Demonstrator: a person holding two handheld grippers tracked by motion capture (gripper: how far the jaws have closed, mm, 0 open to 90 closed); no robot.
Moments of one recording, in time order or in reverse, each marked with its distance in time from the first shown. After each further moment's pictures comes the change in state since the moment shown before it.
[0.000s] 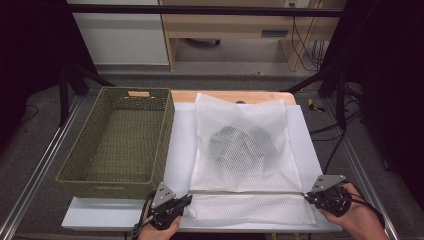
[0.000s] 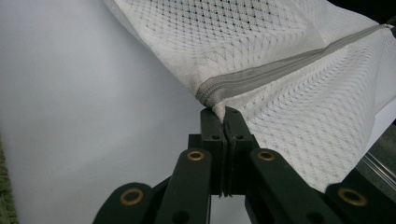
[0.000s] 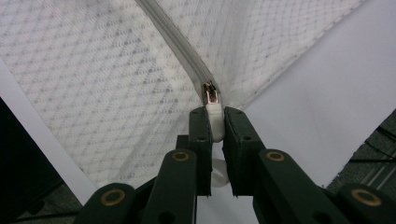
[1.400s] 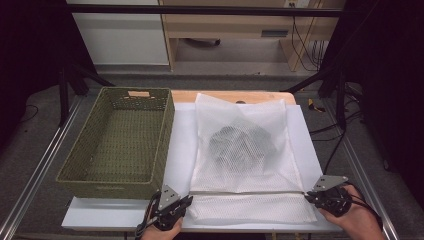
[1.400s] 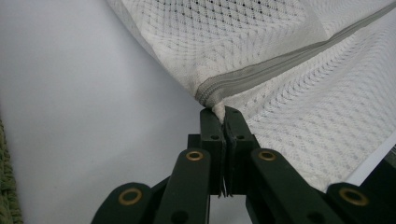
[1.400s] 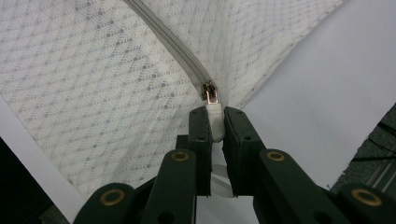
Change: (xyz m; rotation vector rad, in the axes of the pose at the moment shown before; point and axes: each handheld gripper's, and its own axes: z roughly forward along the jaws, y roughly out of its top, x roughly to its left) left arm -0.004 -0.004 0.009 0.039 0.058 0.065; right arm -0.002 -0.008 0.007 -0.044 -0.015 0.055
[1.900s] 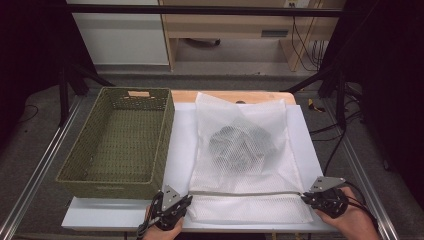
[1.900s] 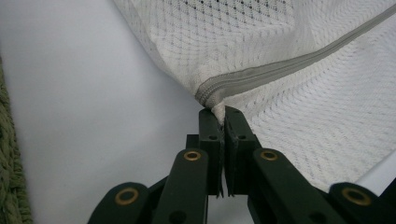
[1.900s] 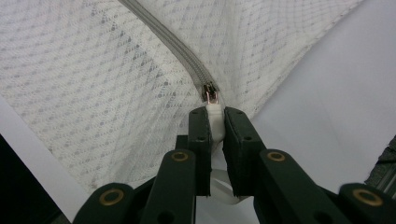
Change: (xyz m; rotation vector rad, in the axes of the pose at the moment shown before) left arm -0.001 -0.003 0.005 0.012 0.052 0.030; right arm 0.007 0.002 0.005 -0.020 0.013 0.022
